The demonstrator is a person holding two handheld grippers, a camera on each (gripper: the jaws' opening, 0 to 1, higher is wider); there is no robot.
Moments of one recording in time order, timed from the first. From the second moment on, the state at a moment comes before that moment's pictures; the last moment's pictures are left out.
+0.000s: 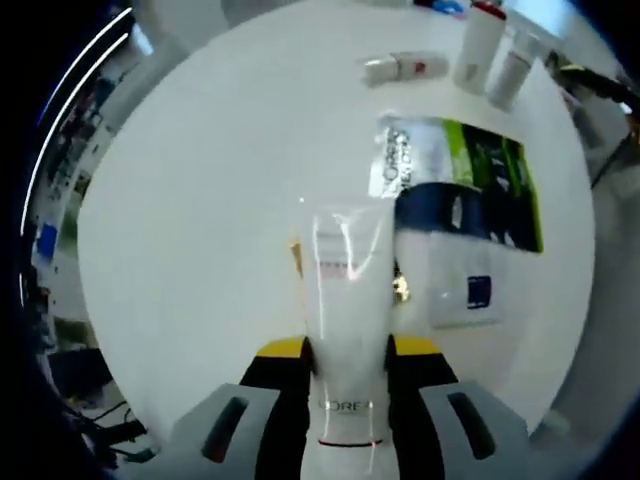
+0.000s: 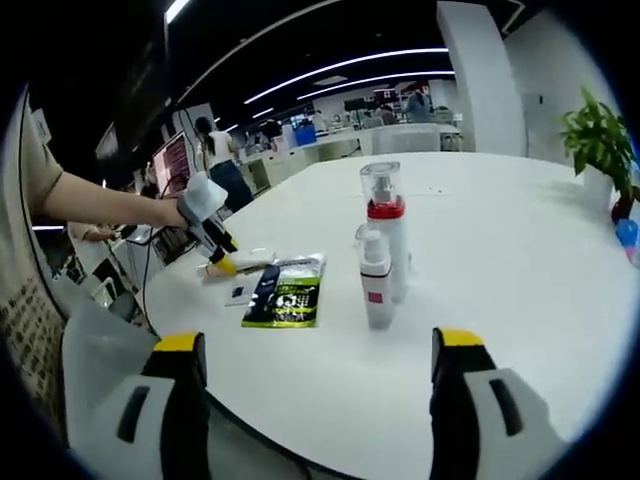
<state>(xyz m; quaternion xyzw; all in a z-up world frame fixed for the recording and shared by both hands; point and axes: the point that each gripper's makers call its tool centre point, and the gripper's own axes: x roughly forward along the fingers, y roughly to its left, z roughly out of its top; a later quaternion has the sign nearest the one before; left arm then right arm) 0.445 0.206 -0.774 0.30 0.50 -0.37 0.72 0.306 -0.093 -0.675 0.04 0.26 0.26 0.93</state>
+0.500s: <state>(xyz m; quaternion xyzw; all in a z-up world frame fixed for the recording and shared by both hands) 0.425 0.187 -0.735 0.25 0.46 -0.36 0.77 0.301 -0.084 -0.671 0.03 0.26 0.29 0.92</state>
